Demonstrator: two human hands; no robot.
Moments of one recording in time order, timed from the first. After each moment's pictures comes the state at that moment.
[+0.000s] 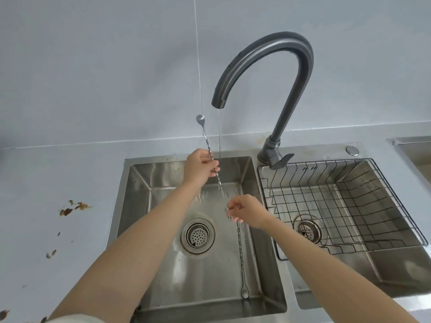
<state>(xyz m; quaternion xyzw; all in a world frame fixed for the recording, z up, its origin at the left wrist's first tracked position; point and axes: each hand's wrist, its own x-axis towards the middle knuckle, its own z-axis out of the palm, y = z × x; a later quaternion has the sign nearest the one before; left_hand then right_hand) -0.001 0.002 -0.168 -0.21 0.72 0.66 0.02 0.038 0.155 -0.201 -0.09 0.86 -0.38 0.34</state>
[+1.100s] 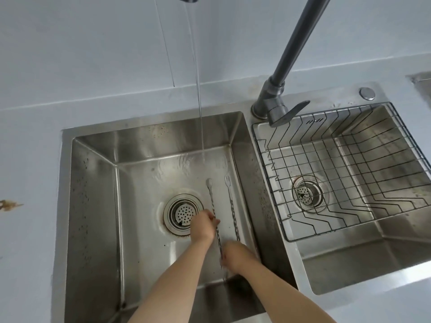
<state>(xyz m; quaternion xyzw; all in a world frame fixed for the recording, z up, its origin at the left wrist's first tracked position) 0.098 0.050 -0.375 -0.24 0.85 0.38 0.26 0.138 0.146 -0.358 0.02 0.83 -0.15 0.54</state>
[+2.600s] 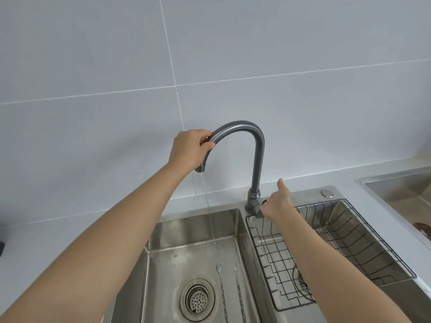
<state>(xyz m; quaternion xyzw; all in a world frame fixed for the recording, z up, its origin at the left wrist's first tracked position) -0.019 0.021 0.036 0.03 0.93 0.33 -0.15 -0.011 0.201 -0.064 0.34 0.26 -0.89 0.12</state>
